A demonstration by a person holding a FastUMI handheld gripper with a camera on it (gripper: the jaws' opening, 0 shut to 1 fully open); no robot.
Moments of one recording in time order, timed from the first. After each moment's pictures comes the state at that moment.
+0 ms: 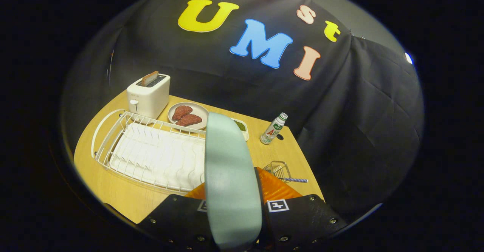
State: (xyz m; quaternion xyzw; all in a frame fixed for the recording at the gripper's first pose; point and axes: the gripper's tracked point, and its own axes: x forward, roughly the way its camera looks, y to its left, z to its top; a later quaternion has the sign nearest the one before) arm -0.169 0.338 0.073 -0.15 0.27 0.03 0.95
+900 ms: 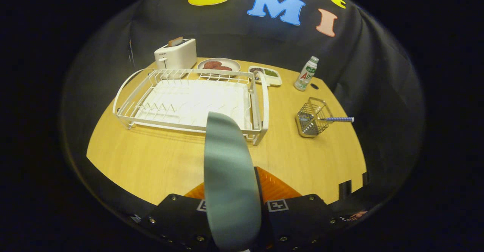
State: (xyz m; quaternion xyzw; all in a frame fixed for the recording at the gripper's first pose) arm -0.263 0.363 -0.054 -0.04 0.43 0.16 0.89
